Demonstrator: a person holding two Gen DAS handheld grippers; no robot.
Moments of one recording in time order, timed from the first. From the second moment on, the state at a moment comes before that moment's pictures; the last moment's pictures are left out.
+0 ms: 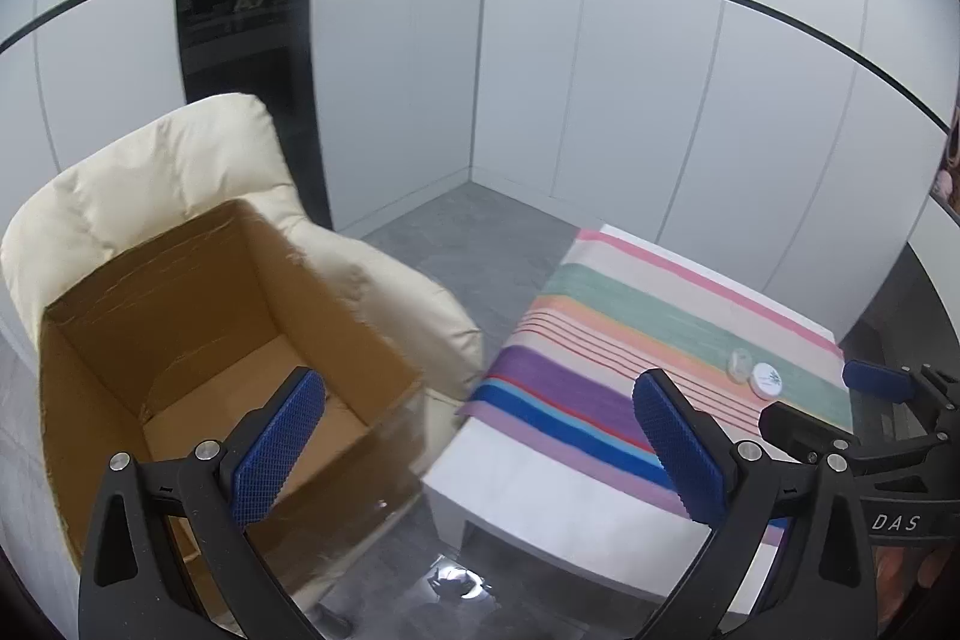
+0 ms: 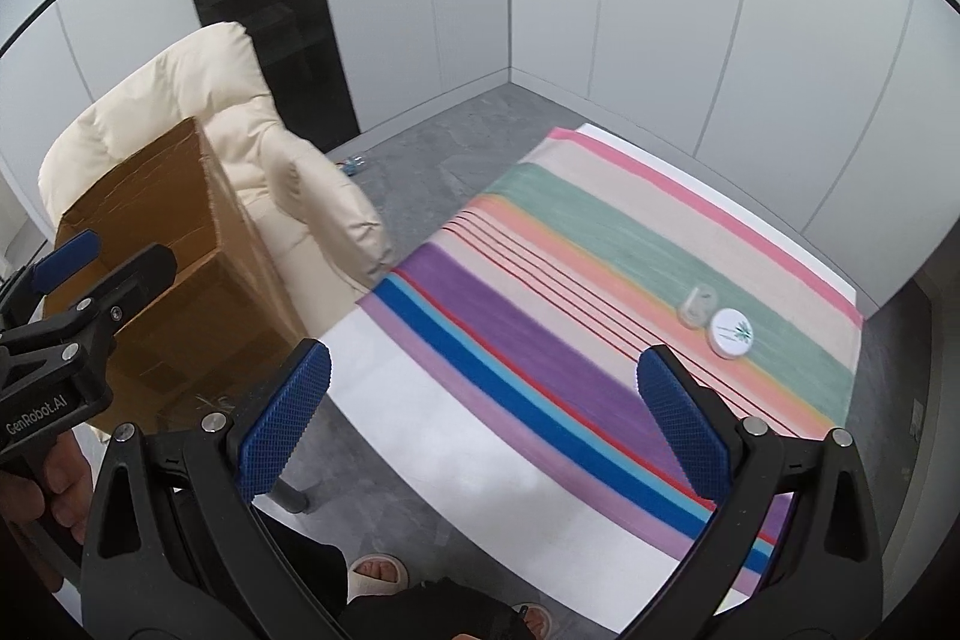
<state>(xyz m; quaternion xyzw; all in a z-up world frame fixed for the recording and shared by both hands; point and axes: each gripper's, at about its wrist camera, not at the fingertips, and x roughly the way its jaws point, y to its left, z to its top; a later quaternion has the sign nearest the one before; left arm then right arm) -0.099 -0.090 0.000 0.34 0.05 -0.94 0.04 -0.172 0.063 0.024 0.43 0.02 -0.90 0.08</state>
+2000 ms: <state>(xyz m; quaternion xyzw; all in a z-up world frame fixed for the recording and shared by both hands) -0.306 0.174 -0.202 0.47 -0.10 -0.87 -0.12 -0.285 0.314 -0.205 0.49 -0.05 -0.86 -0.09</state>
